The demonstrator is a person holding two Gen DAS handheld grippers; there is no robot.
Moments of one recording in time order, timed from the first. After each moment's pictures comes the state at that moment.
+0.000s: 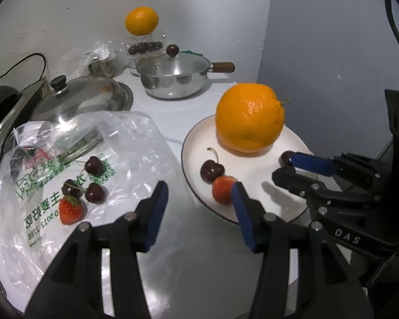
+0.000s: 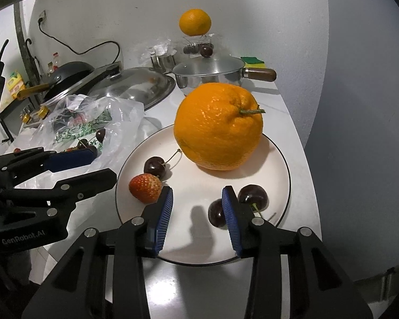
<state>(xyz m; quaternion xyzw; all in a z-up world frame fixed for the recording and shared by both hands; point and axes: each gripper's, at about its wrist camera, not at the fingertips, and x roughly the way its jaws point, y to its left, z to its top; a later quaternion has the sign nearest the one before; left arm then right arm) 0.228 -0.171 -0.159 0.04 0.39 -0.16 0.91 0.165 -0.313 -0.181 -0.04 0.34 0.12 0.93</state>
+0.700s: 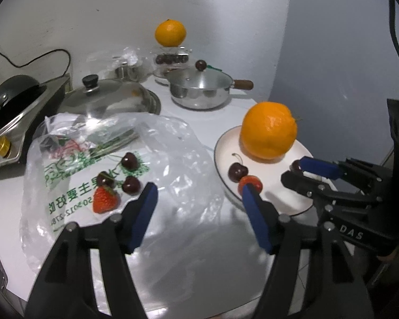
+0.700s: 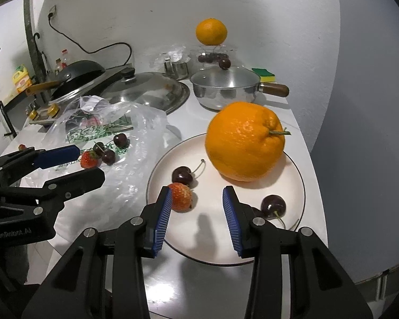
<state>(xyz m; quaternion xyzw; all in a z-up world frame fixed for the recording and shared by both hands) 0.201 -0.123 -0.141 0.01 0.36 -0.13 0.92 0.151 -0.280 -0.164 -0.06 0.32 0.13 0.94</state>
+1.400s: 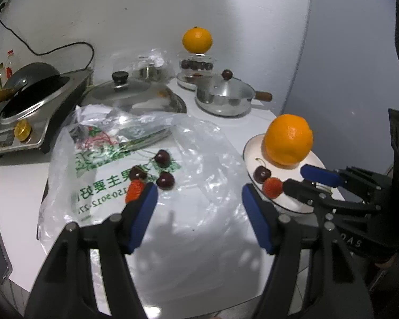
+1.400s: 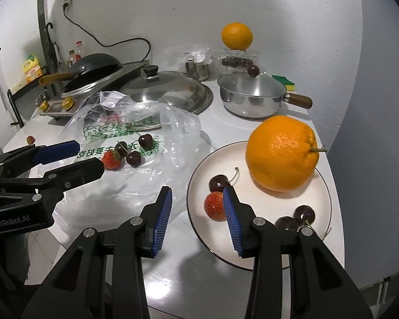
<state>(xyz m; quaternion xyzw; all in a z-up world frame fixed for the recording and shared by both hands) 0.190 -0.074 -0.136 -0.03 0.35 -0.10 0.93 0.149 -0.233 -0.160 -0.08 0.32 0.15 0.93</state>
